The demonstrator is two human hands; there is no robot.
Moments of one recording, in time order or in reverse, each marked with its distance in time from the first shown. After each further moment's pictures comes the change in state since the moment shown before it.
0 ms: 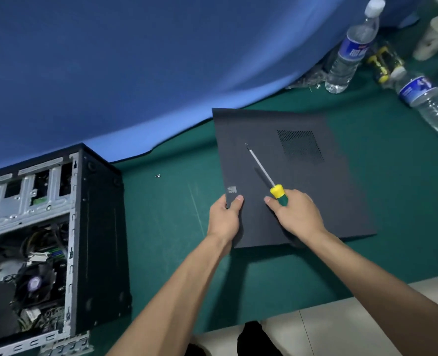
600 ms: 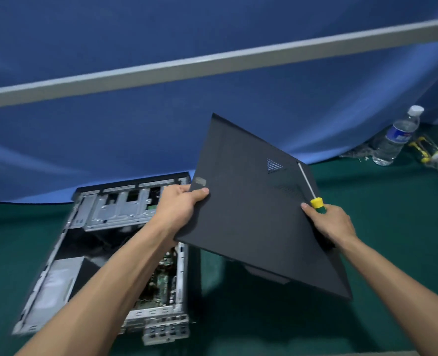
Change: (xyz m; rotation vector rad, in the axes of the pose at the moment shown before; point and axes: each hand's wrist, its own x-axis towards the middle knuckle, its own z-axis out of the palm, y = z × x) left_hand -0.132 0.147 -0.226 0.152 0.147 0.284; right_hand -0.045 -0.123 0.006 0.140 0.087 0.050
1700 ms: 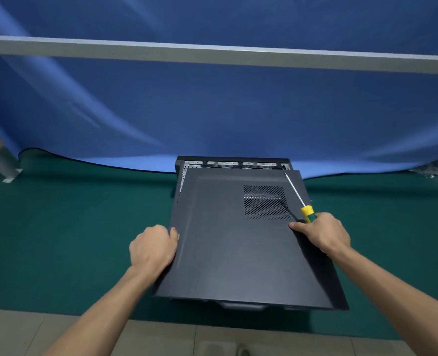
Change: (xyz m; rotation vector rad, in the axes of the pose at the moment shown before) left_hand 0.020 -0.214 -0.352 1.069 0.378 0.010; right_hand -0.169 -0.146 0.240 -0.383 0.033 -0.066
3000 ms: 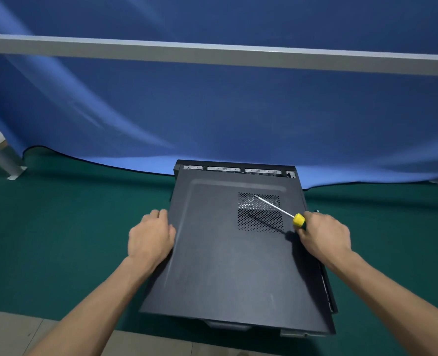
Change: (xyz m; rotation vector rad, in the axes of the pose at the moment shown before) left_hand 0.034 0.020 0.002 0.179 0.180 0.189; right_hand 0.029 -0.018 -0.005 -0.521 0.152 -0.440
